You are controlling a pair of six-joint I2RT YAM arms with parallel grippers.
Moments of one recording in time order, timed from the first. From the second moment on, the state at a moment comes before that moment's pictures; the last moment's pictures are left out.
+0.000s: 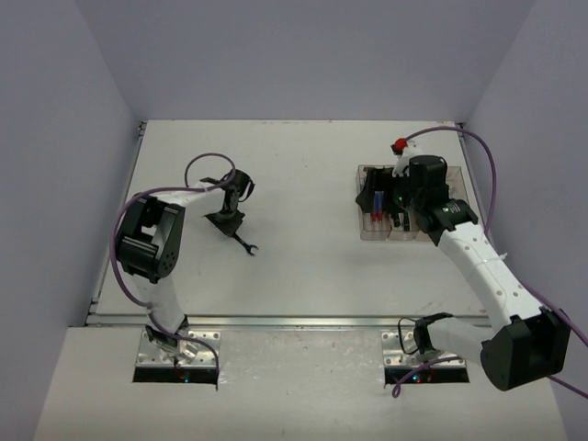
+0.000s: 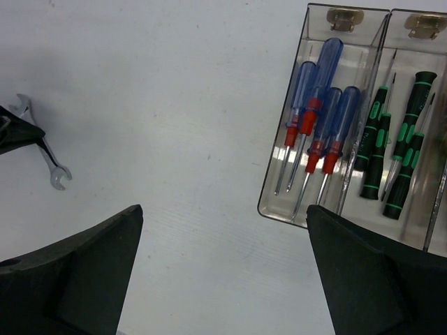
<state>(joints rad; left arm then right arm) -0.31 1.84 1.12 -0.69 -0.33 -1.24 0.25 1.15 0.94 -0.40 -0.12 0.21</state>
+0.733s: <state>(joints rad) -0.41 1.36 0.72 -0.41 -0.16 -1.07 0.69 1.62 0.84 0.04 -0.52 0.35</state>
